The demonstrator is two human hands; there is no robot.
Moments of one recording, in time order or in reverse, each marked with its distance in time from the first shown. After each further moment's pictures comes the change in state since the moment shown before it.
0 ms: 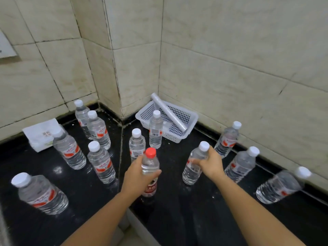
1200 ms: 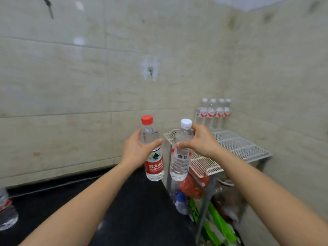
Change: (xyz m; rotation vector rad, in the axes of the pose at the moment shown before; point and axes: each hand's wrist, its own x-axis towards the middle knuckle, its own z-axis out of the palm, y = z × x) left_hand -0.541 0.456 0.415 -0.260 -0.805 0.763; right_hand -0.538 0.228 -0.661 -0.136 0.776 0.085
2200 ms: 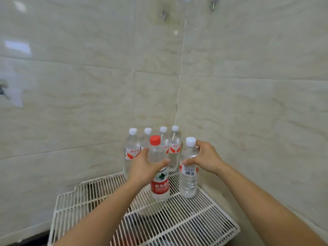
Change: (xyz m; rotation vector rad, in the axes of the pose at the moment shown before) left_hand 0.268 0.115 0.444 0.028 -0.148 0.028; right_hand 0.274 0.335 -0.304 -0.049 0.116 0.171
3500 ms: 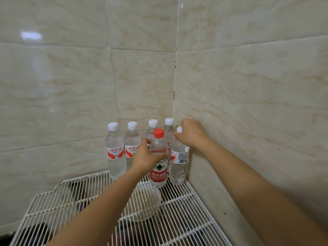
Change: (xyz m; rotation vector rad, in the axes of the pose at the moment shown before) left_hand 0.110 -0.011 0.095 -0.002 0.054 -0.135; right_hand 0.148 0.027 -0.006 -0.489 -0.032 -0.135
